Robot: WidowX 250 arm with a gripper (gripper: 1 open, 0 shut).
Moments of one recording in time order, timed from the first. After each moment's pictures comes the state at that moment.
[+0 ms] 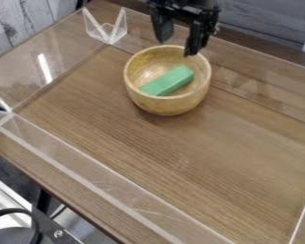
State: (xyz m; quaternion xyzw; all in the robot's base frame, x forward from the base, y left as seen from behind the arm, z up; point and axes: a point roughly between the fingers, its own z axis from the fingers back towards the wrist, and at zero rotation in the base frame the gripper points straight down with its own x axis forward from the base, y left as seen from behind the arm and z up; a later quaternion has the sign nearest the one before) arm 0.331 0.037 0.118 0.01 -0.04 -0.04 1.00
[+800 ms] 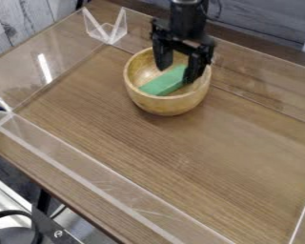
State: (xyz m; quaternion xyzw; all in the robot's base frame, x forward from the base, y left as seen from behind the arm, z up) arm 0.337 0.045 0.068 0.01 0.00 -0.03 1.00
